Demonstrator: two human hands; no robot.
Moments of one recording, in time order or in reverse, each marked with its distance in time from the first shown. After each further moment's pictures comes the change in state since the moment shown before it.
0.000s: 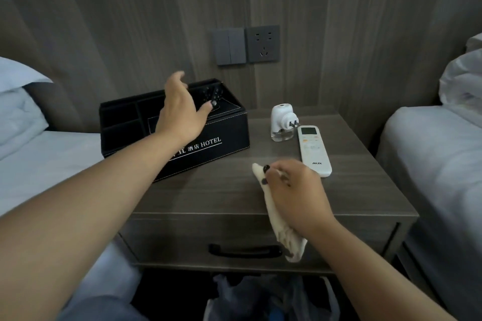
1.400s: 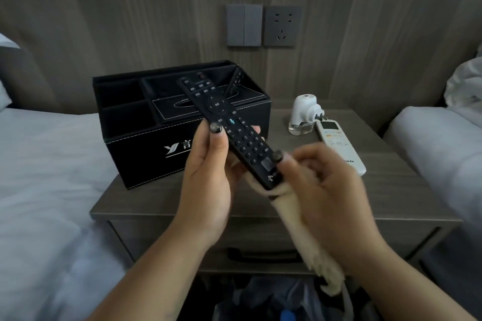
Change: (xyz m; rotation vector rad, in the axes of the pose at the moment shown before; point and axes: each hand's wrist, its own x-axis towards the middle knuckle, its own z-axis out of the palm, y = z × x) left_hand -0.128 0.017 -0.019 -1.452 -0.158 -0.199; right_hand -0.020 -0.048 0.020 0.285 0.130 -0.024
